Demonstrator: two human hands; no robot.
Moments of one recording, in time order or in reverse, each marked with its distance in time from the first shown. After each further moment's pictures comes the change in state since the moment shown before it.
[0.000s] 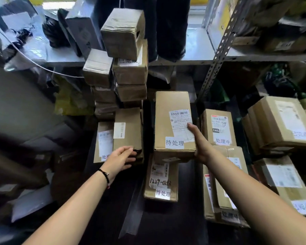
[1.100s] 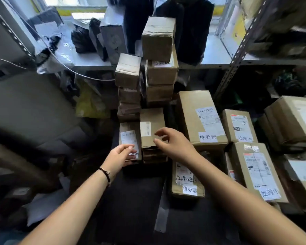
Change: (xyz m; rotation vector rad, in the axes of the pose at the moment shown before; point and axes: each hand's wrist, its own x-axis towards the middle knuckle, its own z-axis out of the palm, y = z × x) left_hand -0.010 -0.013 -0.107 -0.051 0.029 0.126; right_hand -0.049 0.051 0.189 -1.224 0.076 -0.575
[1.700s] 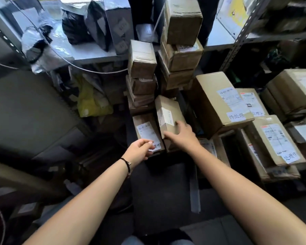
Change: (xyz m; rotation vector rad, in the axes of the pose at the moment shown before) left_hand 0.039 -0.004 -0.085 0.243 -0.328 -0.032; right_hand 0.047 -0.022 0.117 -0.027 0.143 0.609
